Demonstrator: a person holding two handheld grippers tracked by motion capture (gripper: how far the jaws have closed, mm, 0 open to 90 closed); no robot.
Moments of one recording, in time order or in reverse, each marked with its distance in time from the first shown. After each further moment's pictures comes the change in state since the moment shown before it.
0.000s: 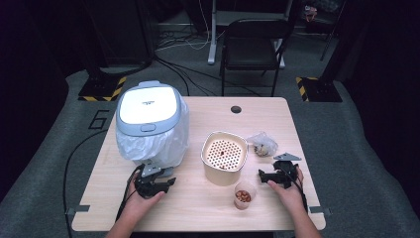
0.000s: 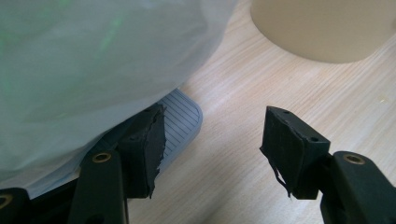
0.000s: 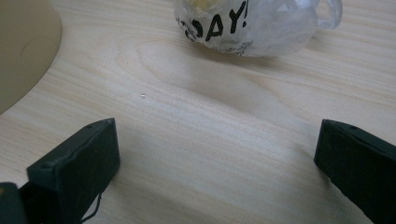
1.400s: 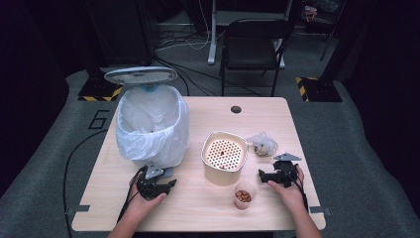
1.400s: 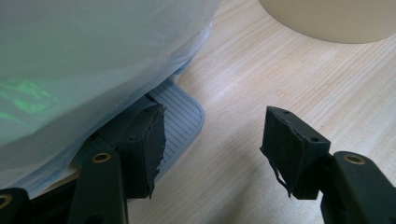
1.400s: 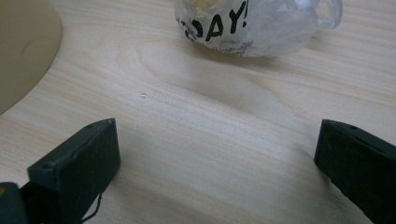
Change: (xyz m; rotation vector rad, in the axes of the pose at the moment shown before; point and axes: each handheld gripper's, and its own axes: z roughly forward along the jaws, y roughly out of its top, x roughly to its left) left arm -0.001 -0.007 0.010 0.016 0.010 -0.002; right arm 0.000 0.000 0.000 0.000 0.002 -0.001
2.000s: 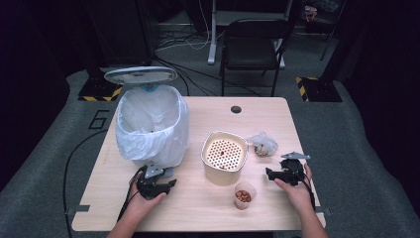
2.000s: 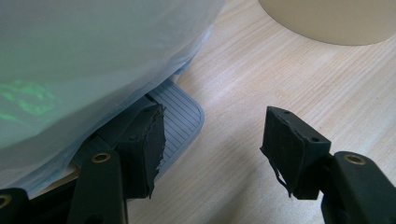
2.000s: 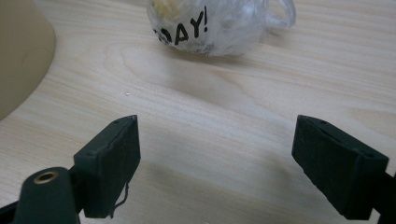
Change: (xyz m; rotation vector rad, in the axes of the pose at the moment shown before) left arm 0.001 0.001 -0.001 0.010 -0.009 -0.001; right arm -0.014 0.006 -0.021 0.022 -0.005 0.050
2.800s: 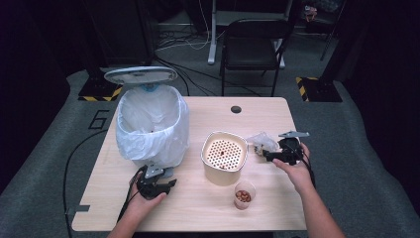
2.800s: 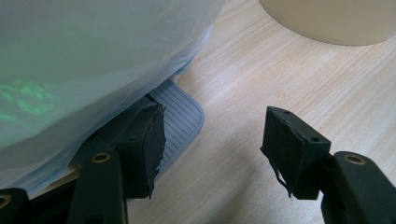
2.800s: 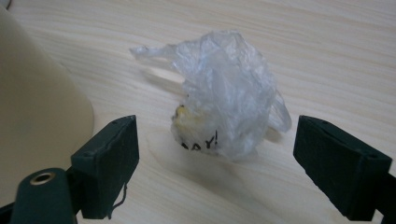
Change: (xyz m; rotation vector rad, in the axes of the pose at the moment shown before) left arm -0.001 0.000 0.000 0.001 0.004 -0.001; right arm 0.001 0.071 -0.007 -0.034 0.068 -0.052
